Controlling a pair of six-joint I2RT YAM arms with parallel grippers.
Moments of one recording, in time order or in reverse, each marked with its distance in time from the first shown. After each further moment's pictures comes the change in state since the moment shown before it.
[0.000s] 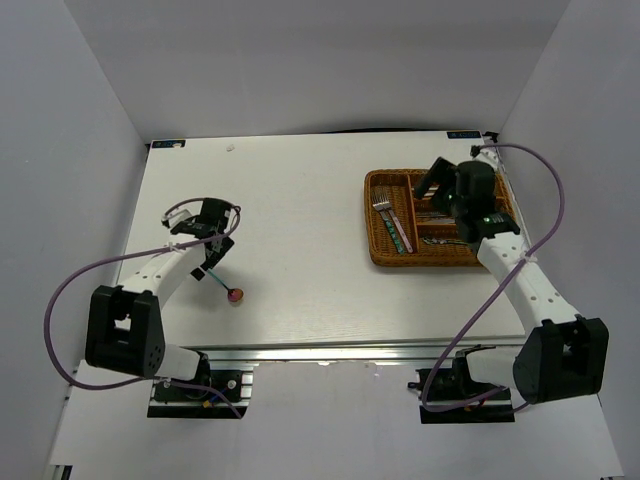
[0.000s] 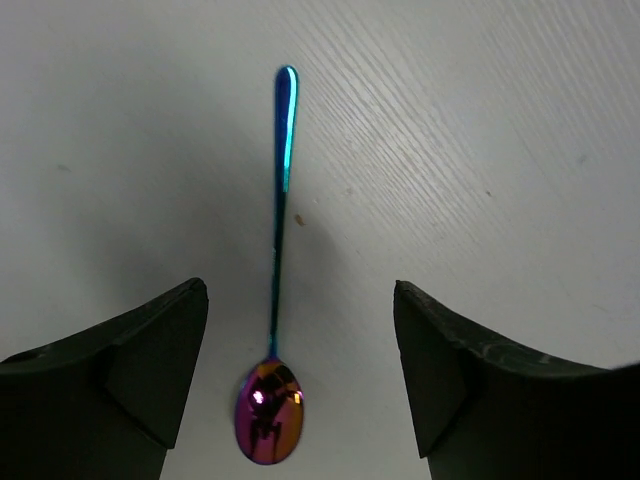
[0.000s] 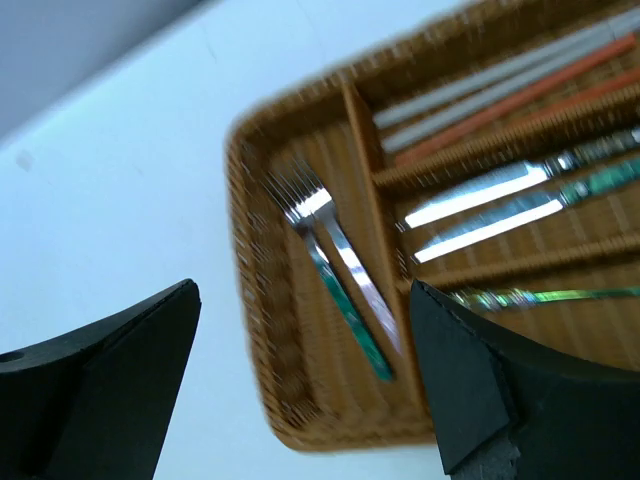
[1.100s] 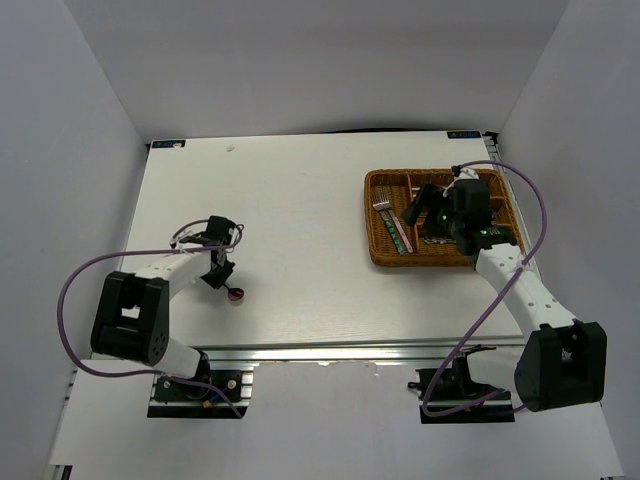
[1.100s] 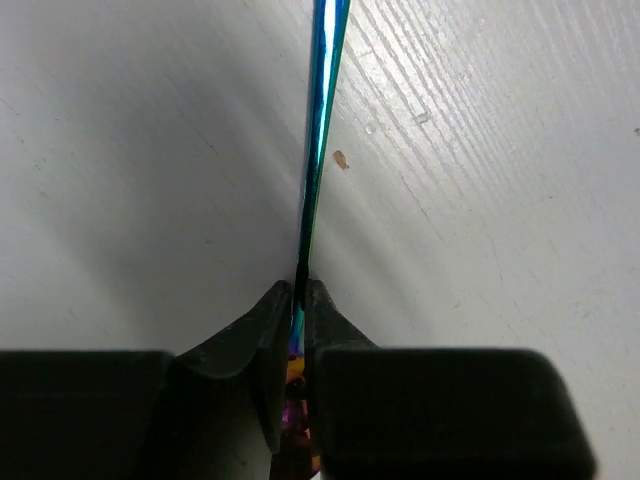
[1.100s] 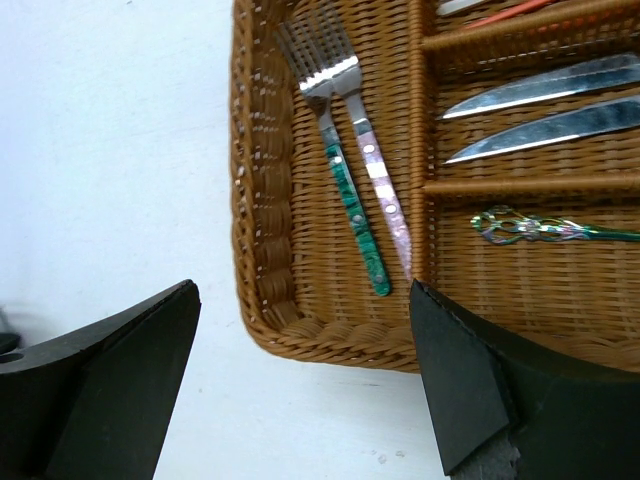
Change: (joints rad) left arm 0.007 0.092 -0.151 0.123 0.187 -0.094; right arm -0.003 -0.051 -0.159 -0.036 -0.229 -0.124
